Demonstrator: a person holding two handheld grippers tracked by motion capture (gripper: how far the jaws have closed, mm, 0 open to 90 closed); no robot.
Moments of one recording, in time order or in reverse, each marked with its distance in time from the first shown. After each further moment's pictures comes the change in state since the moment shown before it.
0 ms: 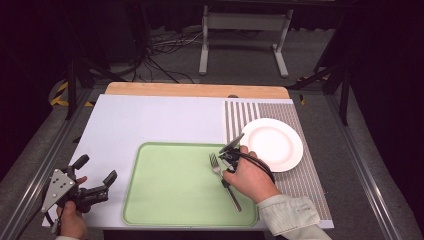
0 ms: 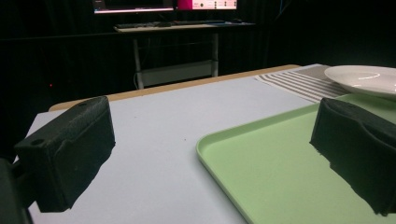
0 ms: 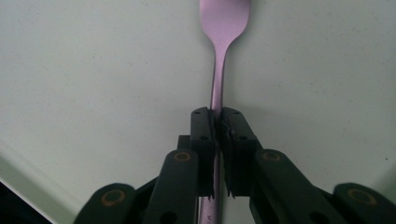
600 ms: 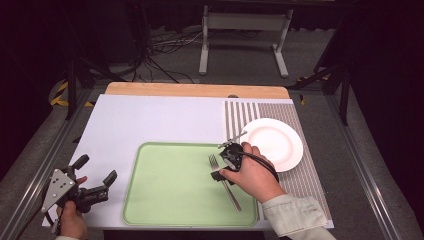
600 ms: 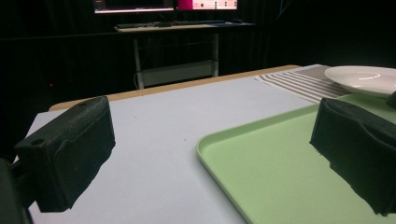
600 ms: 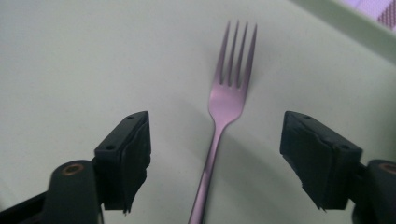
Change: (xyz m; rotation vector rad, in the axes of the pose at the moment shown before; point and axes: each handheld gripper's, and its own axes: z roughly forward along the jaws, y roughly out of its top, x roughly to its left) left arm 0.000 0.000 0.000 -0.002 0.001 -0.004; right arm 0.001 0.000 -0.012 -0.290 -0.007 -0.195
